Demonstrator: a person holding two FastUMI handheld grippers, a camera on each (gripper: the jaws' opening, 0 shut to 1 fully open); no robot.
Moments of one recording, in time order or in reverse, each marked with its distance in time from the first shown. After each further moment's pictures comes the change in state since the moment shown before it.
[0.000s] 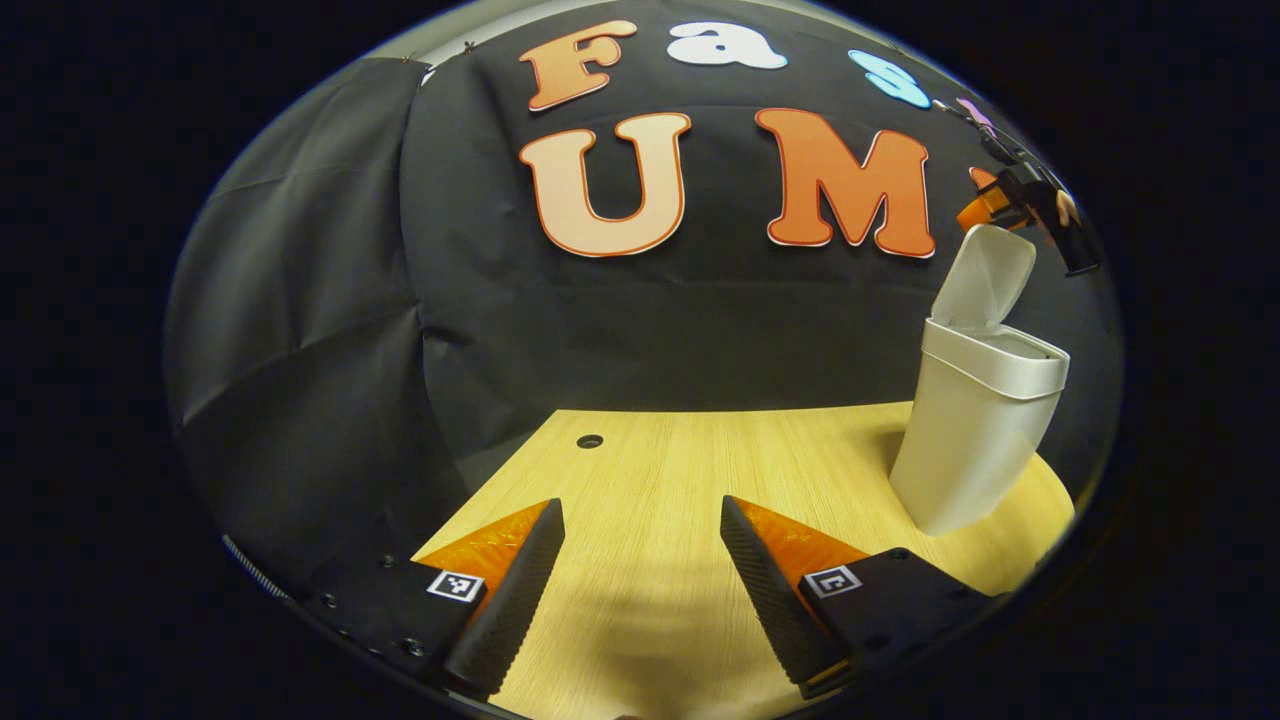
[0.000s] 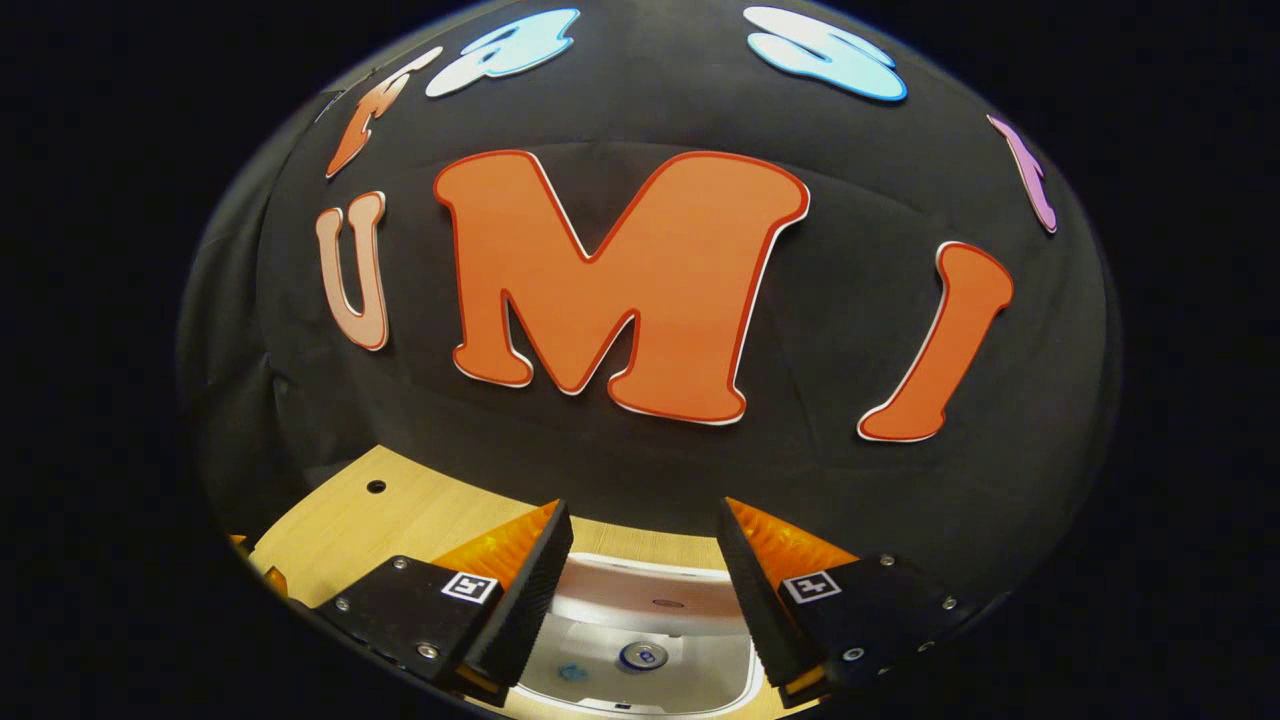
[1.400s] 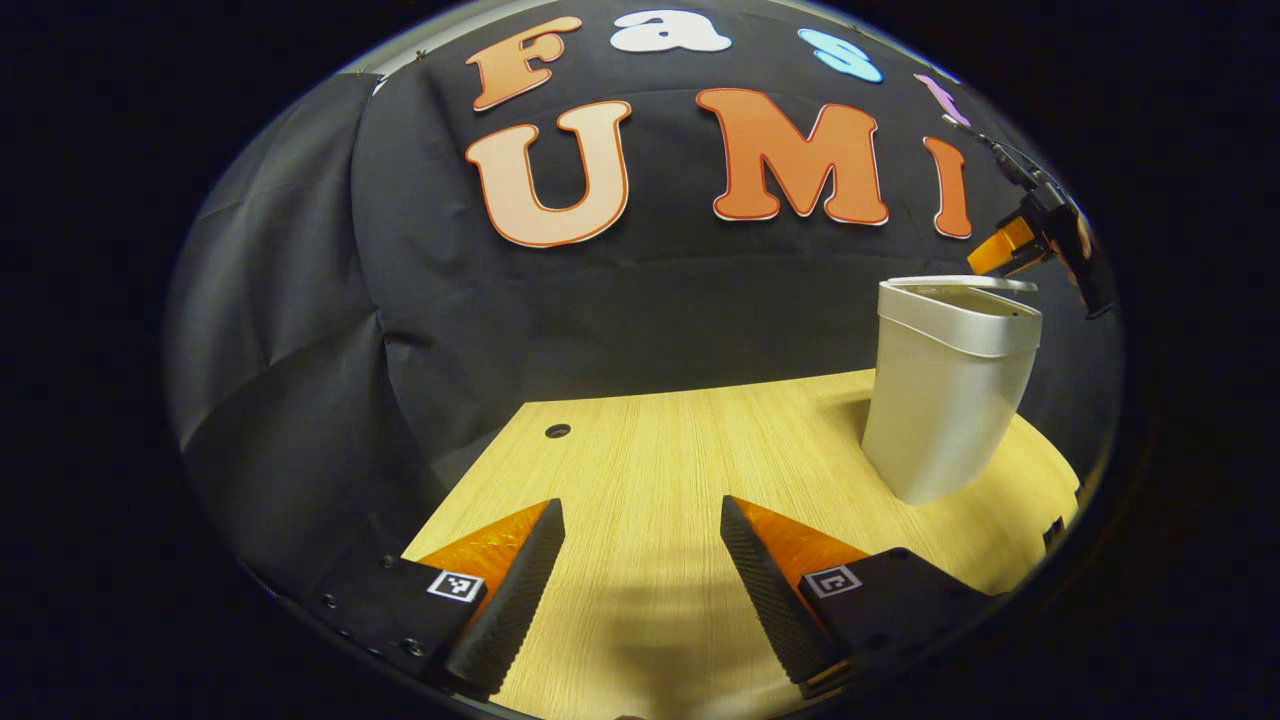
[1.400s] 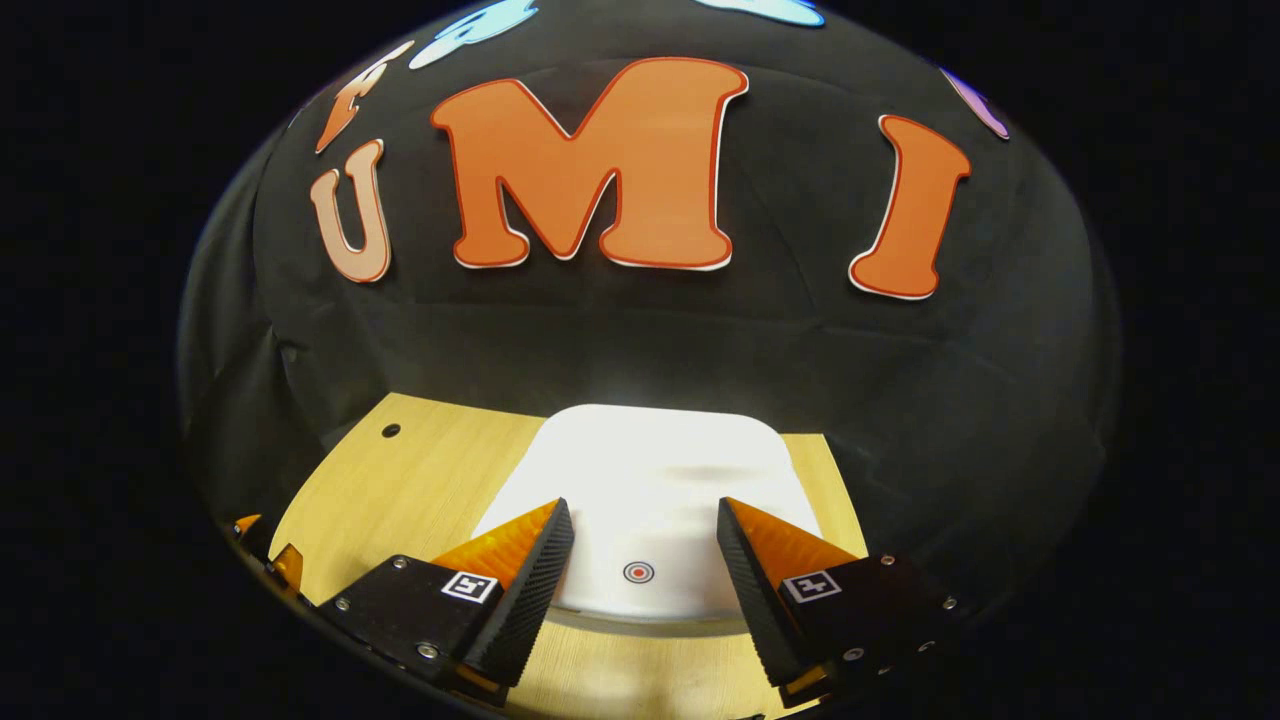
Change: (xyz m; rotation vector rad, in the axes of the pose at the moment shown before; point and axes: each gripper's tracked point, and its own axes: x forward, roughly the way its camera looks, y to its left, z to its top) left arm -0.001 -0.027 -0.010 0.100 0.042 -0.091; right arm -0.043 0.010 -0.133 0.099 0.234 0.022
